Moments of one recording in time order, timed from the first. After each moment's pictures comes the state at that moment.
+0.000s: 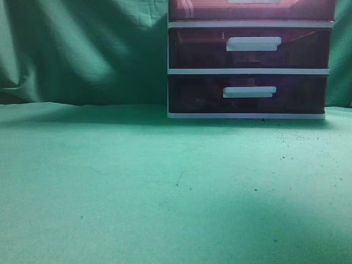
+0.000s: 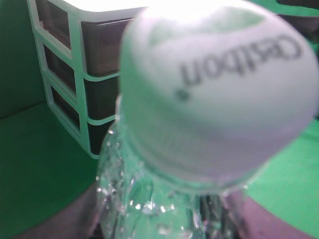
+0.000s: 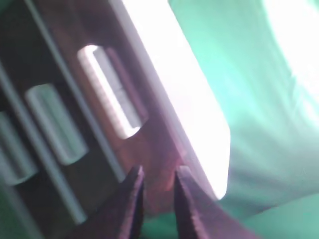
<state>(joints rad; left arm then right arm) -0.17 1.17 -0.93 1.81 -0.61 -1.77 0.21 1.30 -0.96 0.15 -0.07 -1.20</state>
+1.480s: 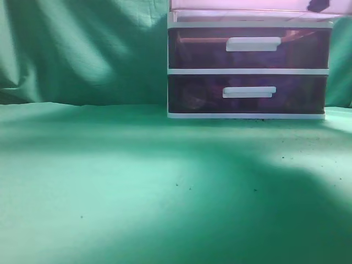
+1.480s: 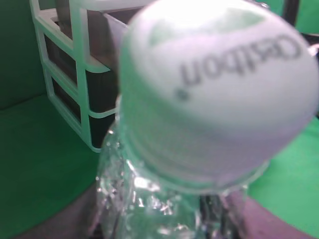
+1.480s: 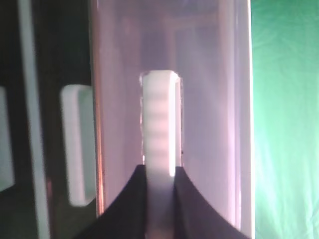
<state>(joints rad) -0.17 1.20 -0.93 1.81 -0.60 -1.77 0.24 1.58 -0.95 -0.18 -0.34 -1.33</state>
